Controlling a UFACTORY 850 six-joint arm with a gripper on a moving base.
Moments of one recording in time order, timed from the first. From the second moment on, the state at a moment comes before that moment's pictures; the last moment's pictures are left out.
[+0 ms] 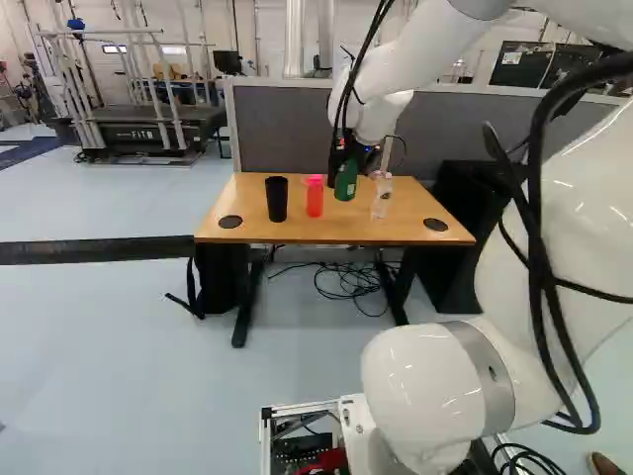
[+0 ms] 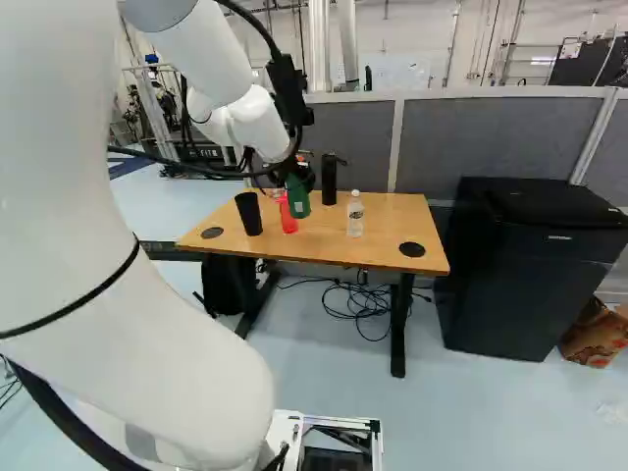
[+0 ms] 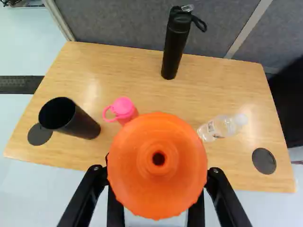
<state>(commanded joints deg) -1.0 4.0 -48.7 -1.3 -8.5 0.0</state>
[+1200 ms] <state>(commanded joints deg) -1.0 4.4 -47.0 -1.2 -6.1 0.0</state>
